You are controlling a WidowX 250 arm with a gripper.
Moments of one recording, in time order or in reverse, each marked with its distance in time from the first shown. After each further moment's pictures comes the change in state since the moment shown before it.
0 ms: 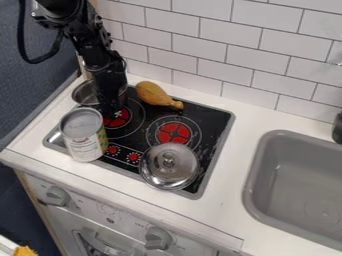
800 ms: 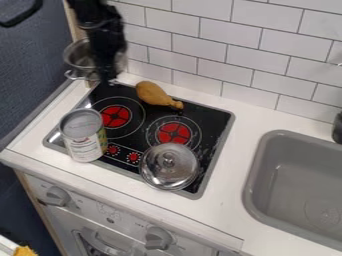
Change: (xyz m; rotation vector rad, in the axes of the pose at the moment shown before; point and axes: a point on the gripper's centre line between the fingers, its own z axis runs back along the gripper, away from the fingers) arm 0.029 -0.019 0.084 0.100 -0.046 -0.148
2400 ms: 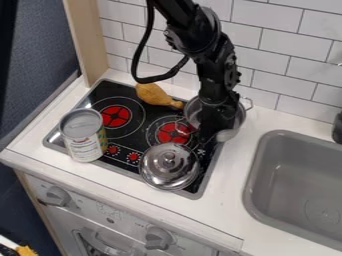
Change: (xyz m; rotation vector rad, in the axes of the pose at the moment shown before) arm 0.106 -0.116 -0.093 -0.132 0.000 -0.641
